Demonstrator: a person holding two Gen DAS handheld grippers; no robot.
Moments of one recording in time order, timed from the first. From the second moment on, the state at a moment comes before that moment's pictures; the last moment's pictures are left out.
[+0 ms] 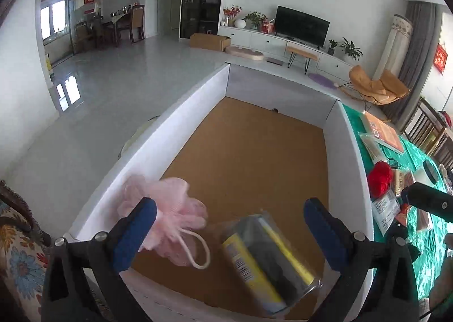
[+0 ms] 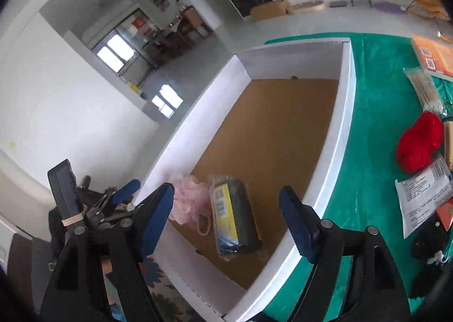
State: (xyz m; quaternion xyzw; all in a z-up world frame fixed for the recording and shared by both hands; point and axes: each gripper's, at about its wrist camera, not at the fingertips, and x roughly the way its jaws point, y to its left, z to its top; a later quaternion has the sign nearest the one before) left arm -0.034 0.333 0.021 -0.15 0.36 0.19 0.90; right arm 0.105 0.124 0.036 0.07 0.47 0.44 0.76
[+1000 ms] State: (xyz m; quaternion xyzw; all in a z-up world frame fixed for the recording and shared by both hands) left arm 0.086 0.063 -0.096 -0.07 0.46 -0.04 0.89; right arm 0.104 -0.216 -0.086 0.13 0.43 -0.03 0.90
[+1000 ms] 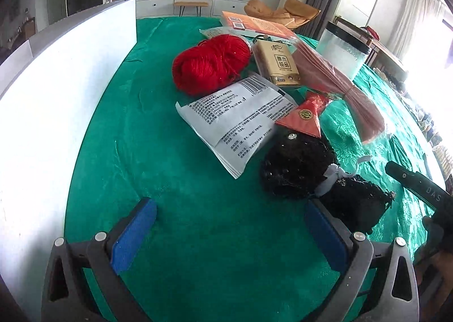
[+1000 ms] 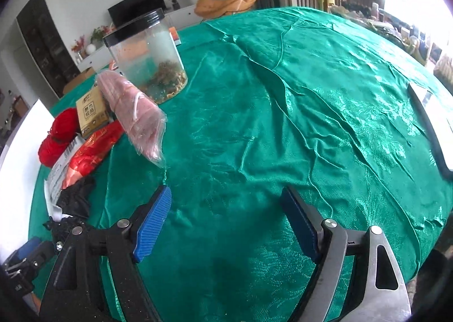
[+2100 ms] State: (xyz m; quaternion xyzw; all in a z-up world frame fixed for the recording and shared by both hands) left arm 0.094 0.054 -0.103 0.00 0.46 -0.02 0.89; right arm 0.106 -0.216 -0.090 0.13 0.42 -0.03 0.90
